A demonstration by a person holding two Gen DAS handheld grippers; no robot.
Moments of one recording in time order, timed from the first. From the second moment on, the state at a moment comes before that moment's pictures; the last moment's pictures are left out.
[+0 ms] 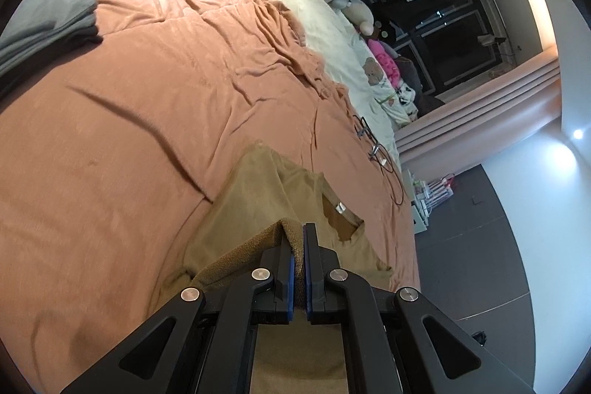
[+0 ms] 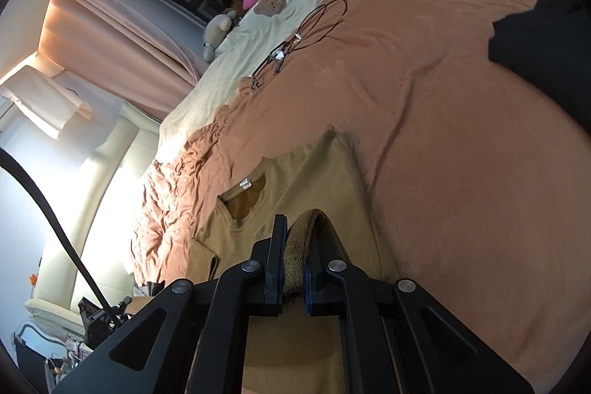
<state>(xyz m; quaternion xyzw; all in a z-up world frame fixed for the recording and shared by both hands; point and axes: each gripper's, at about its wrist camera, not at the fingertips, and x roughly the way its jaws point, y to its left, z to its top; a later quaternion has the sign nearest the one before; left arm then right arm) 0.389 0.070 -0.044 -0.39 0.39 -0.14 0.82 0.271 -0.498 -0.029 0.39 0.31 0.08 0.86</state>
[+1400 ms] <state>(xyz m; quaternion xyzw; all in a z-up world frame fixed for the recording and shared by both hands) 0.477 0.053 -0.128 -0.32 0.49 -0.04 0.81 0.371 -0.475 -0.043 0.32 0.41 0.04 0.86</state>
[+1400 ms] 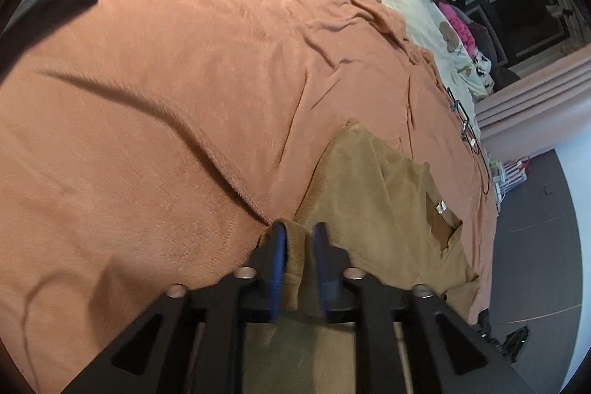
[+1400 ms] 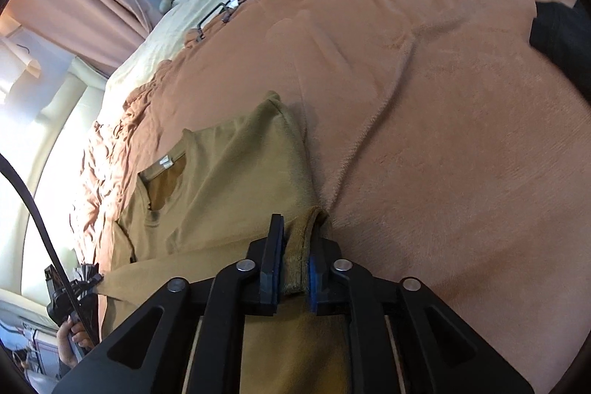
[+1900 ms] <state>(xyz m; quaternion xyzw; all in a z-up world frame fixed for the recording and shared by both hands) 0.437 0.049 -0.069 -0.19 0.46 -0.07 0.86 0.324 -0.447 -0.007 0.20 0.39 0.03 0.90</state>
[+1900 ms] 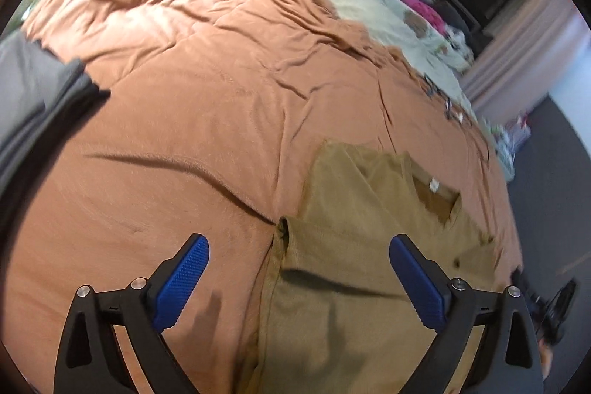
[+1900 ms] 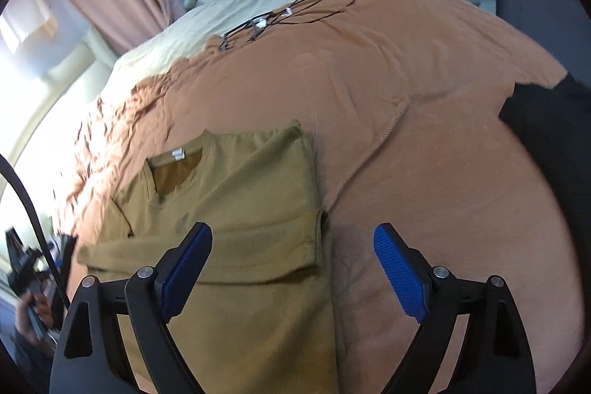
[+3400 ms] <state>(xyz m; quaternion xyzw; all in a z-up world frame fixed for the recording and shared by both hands) 0.504 -0.022 -0.147 0.09 0.56 -0.06 0.82 0.416 -0.401 -0.064 0.00 0.50 -0.01 0.86</state>
